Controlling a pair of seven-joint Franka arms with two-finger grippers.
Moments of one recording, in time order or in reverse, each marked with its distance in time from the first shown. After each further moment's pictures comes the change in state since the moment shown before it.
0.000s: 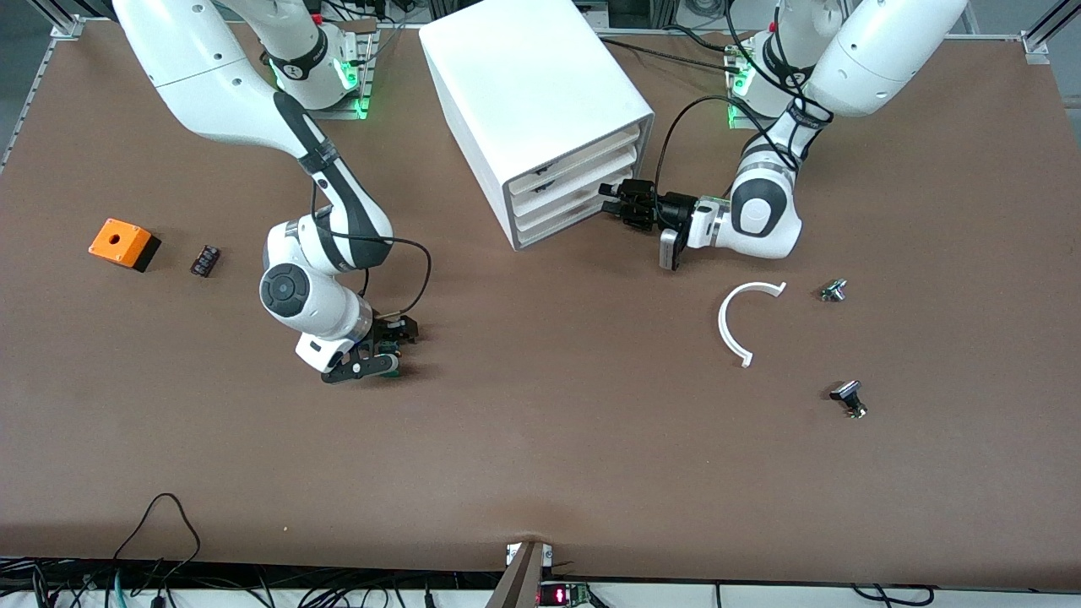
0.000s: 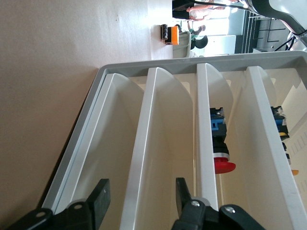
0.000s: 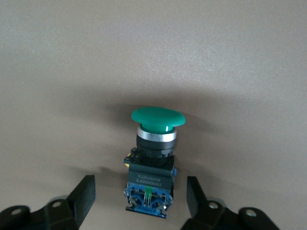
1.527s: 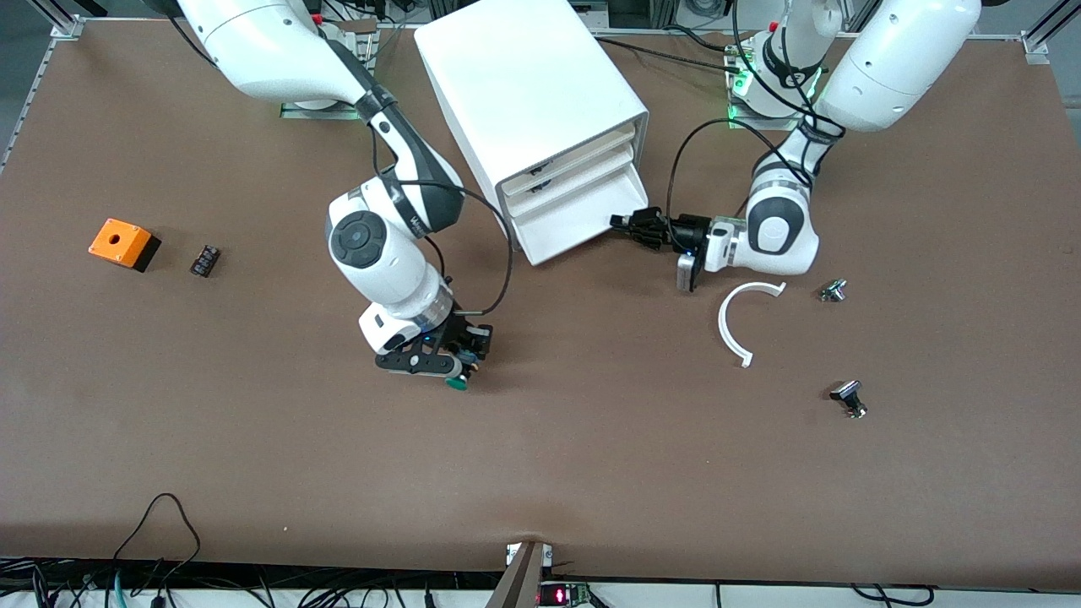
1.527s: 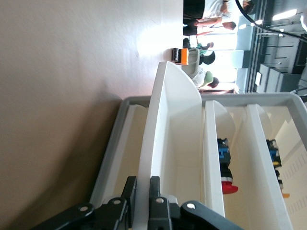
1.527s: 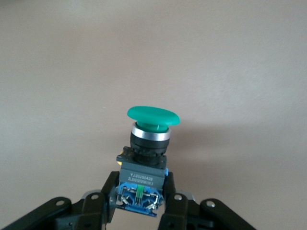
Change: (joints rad) left arm 0.017 0.027 0.080 0.106 0.067 -0.005 -0.103; right arm 0.226 -0.008 0.001 0.279 -0.002 -0.020 0.619
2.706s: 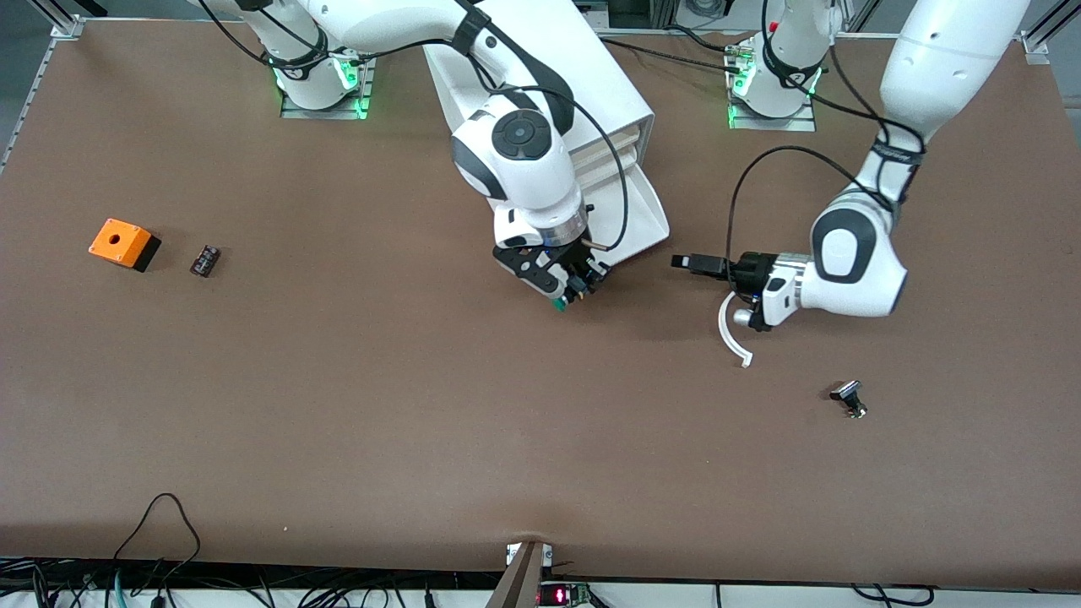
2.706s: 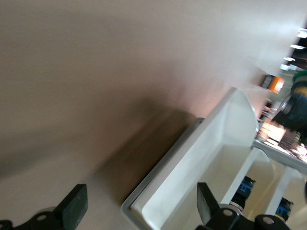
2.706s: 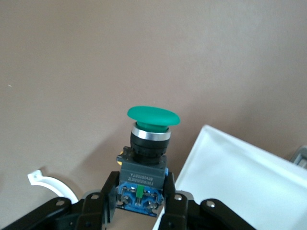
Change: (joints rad) left arm 0.036 -0.118 0.116 0.198 0.530 0.012 -0.774; right arm 0.317 0.063 -0.014 0.163 -0.093 -0.097 0.877
